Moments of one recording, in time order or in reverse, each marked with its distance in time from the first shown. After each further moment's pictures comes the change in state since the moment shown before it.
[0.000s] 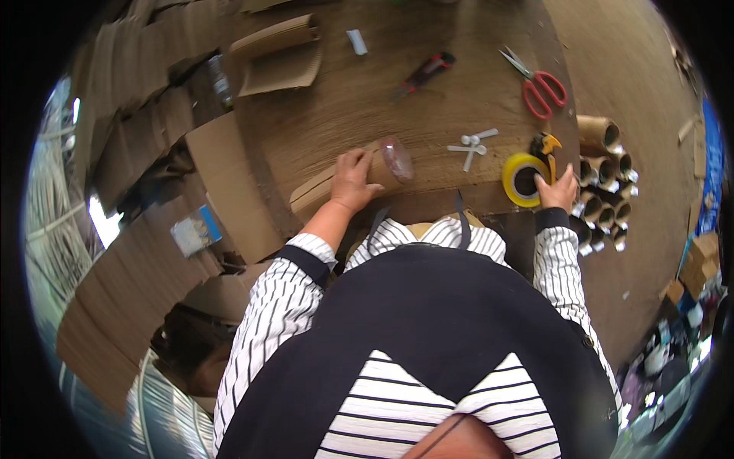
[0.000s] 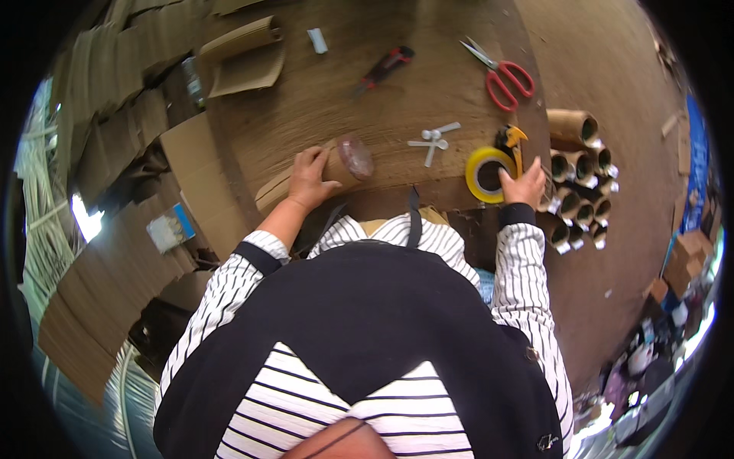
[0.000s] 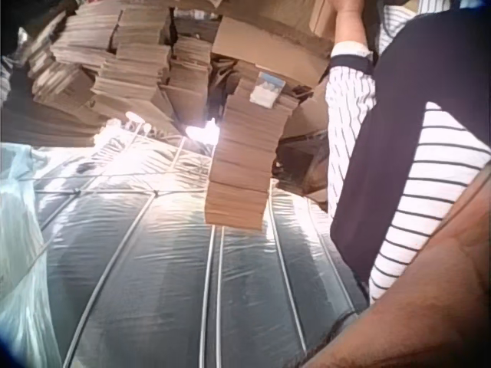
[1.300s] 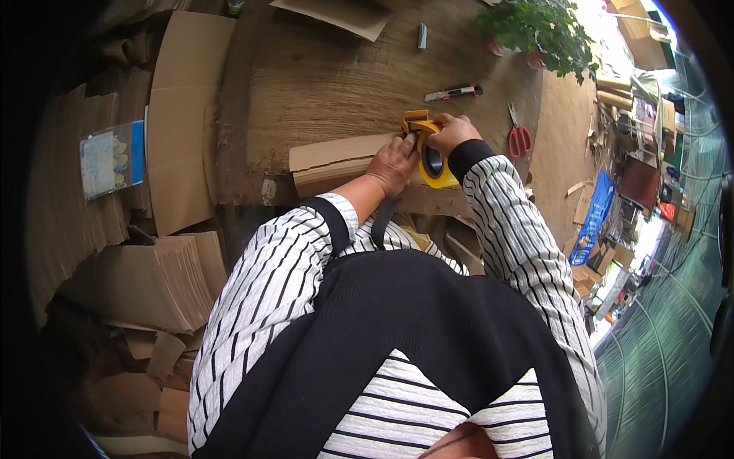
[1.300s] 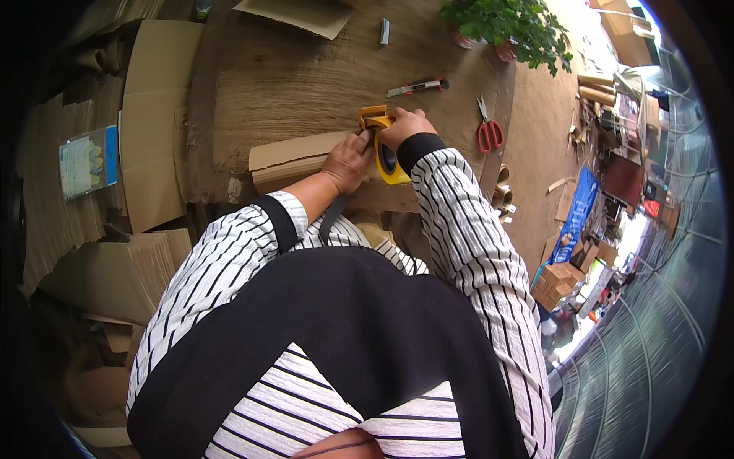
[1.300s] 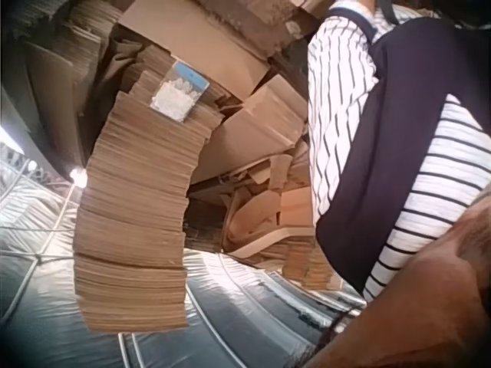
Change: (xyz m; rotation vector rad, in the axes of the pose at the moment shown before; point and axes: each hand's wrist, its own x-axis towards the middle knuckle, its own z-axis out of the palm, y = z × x) left_hand -0.023 -0.004 0.044 -0.159 0.385 0.294; right_hand -0.144 -0.356 -0.035 -0.495 -0.543 -0.575
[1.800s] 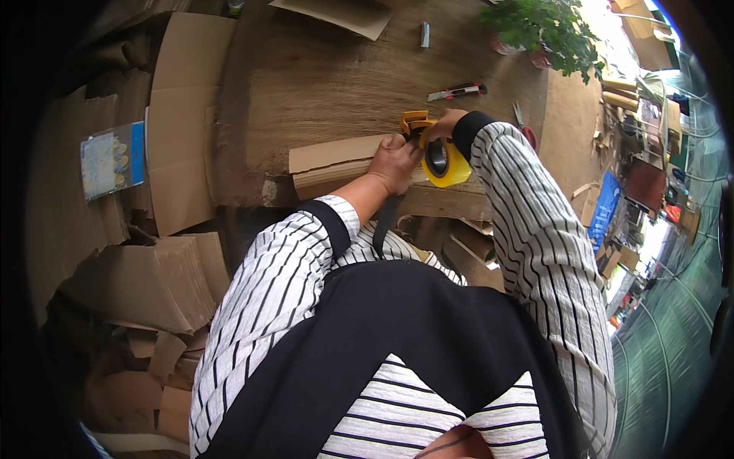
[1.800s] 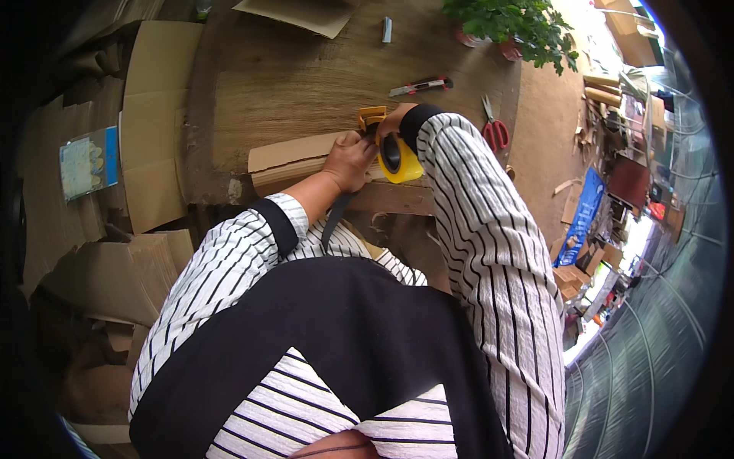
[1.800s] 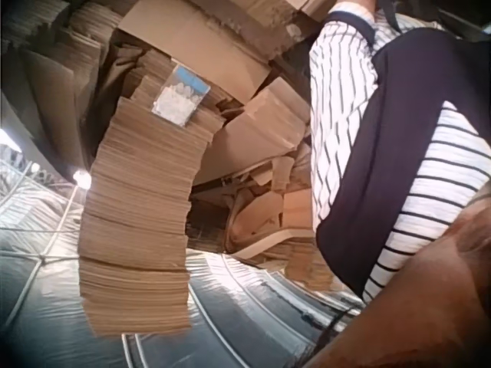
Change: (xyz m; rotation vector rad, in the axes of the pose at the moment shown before) left_hand 0.005 -0.001 -0.006 -0.068 -0.020 -0.016; right_hand 0.068 0.004 -0.004 -0.111 -0.439 0.020
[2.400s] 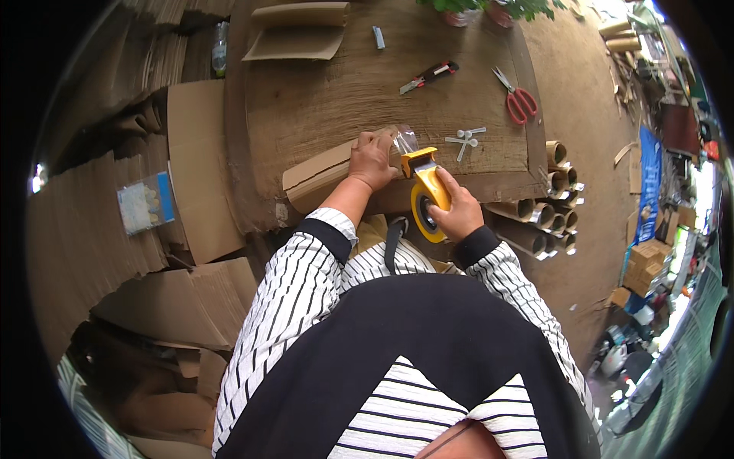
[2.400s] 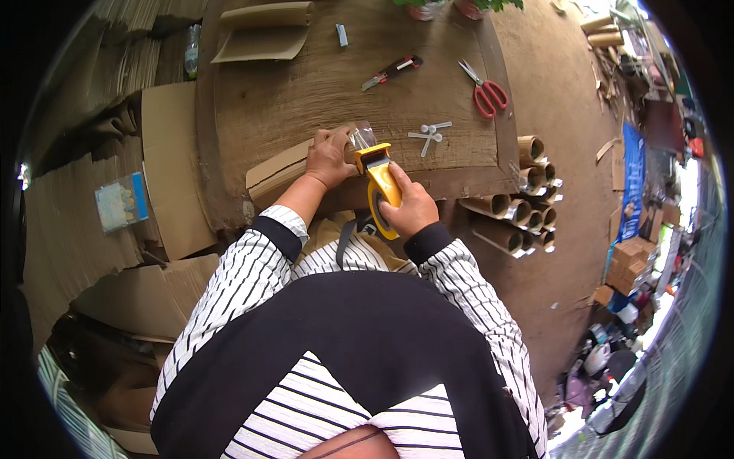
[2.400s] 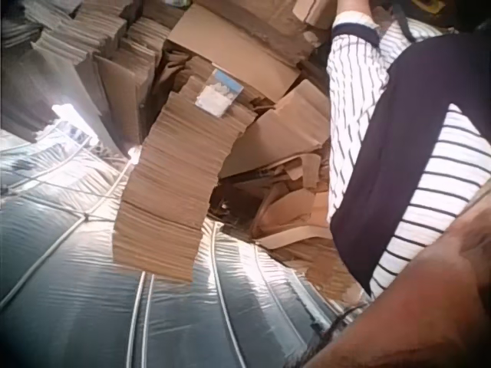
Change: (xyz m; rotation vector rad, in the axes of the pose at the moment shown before) left_hand 0.004 0.011 -0.005 0.112 -0.116 -0.219; right_hand -0.126 0.079 0.225 0.661 0.762 -0.294
